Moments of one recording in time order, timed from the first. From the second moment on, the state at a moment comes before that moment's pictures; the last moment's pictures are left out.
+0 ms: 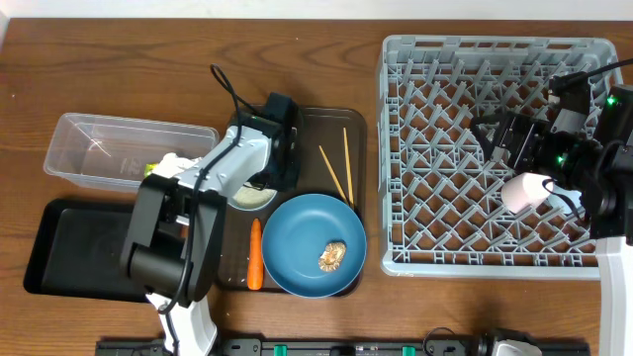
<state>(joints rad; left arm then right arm) -0.34 1.95 1.26 -0.81 0.01 -0.17 -0.15 1.19 1.36 -0.96 -0.50 0.21</state>
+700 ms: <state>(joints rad) -0.43 1.64 1.28 -0.91 -0.03 -0.27 -0.15 1.19 1.36 -0.96 -0.50 0.21</state>
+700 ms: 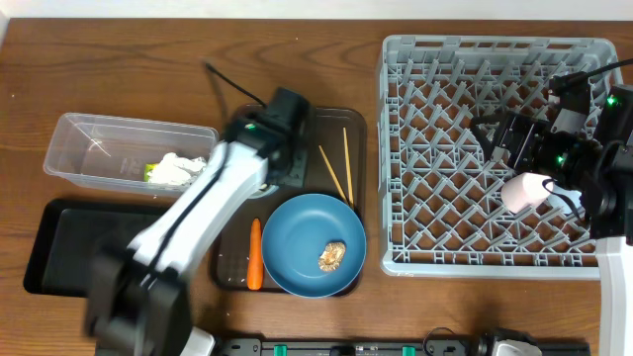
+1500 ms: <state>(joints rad) 0.52 1.26 1.08 -0.89 0.51 -0.37 -0.15 1.19 1.36 -0.96 -0.50 0.21</state>
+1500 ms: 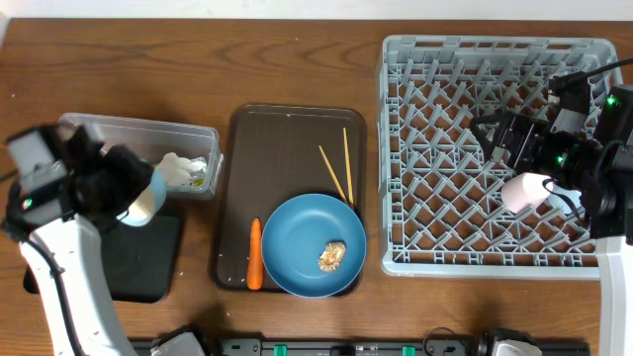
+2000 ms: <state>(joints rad) 1.06 1.26 0.66 -0.60 1.09 -0.16 -0.15 1.19 1.36 -0.95 -0.50 0.21</state>
